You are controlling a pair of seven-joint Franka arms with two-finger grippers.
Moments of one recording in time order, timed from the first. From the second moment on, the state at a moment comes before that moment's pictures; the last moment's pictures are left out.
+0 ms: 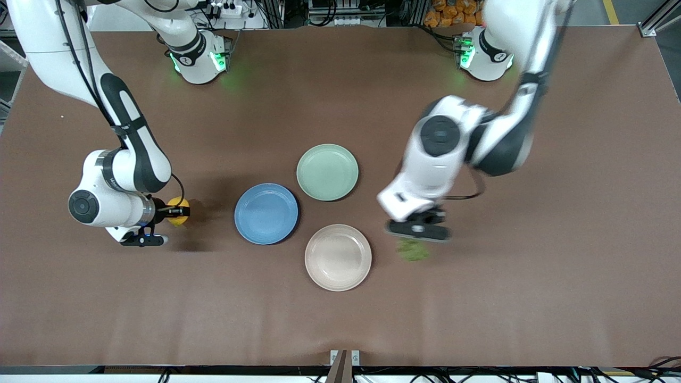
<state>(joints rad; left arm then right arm) -0.50 0.51 0.03 -1.39 0.10 1.97 -0.34 -0.04 0.55 0.04 -1.88 0.05 2.19 -0.03</state>
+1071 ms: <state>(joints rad) -0.18 0.66 0.01 -1.43 0.05 2.01 -0.23 -0.02 0.34 0.02 -1.39 0.11 1.55 -0.02</state>
